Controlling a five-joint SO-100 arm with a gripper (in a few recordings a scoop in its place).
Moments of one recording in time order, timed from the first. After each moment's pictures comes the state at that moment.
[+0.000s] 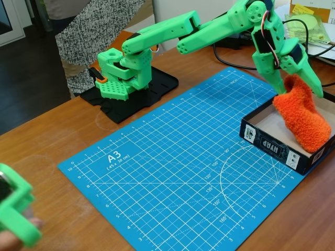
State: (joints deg) arm -16.1 32.0 -3.2 93.5 13.7
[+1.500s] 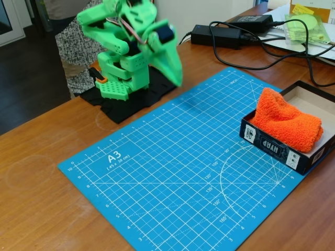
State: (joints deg) arm 1.7 191.3 167.6 64.7 2.3
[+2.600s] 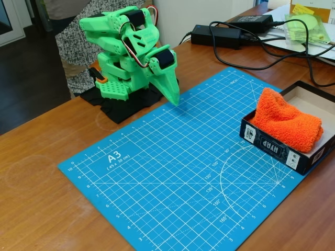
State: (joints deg) arm 2.6 192.6 176.1 61.7 4.1
